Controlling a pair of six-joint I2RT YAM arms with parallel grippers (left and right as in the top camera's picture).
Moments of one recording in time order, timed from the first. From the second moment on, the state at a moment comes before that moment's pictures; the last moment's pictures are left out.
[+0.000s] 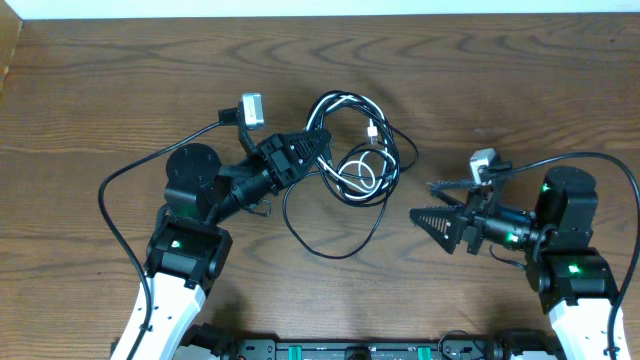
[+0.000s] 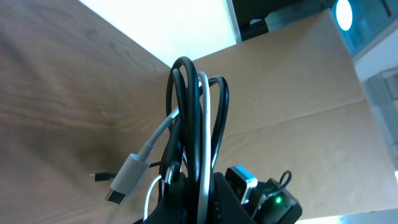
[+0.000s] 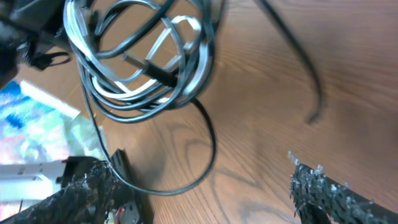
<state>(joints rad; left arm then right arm) -0.28 1.00 0.77 0.14 0.69 -1.16 0.03 0.88 0.61 -0.34 -1.07 0.15</state>
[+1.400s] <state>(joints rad) -0.28 1.00 0.77 0.18 0.71 -1.27 0.27 1.11 0.62 -0.06 -0.85 0.15</state>
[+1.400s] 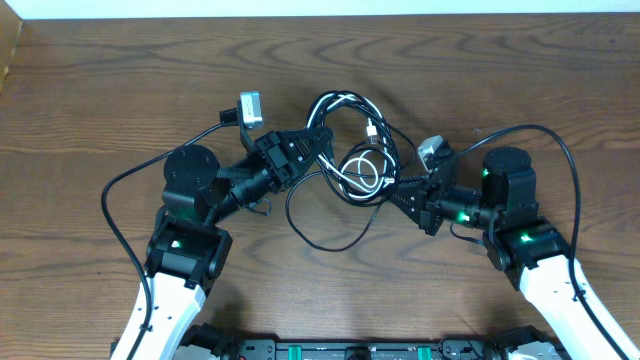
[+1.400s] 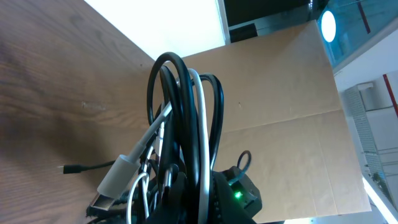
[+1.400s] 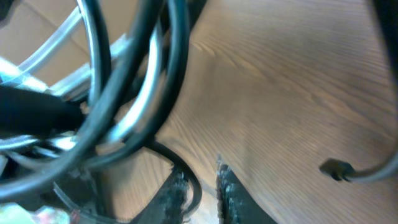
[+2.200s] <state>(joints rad) -0.28 1.00 0.77 0.21 0.70 -1.41 0.35 1.12 0.62 0.10 -0.84 0.15</state>
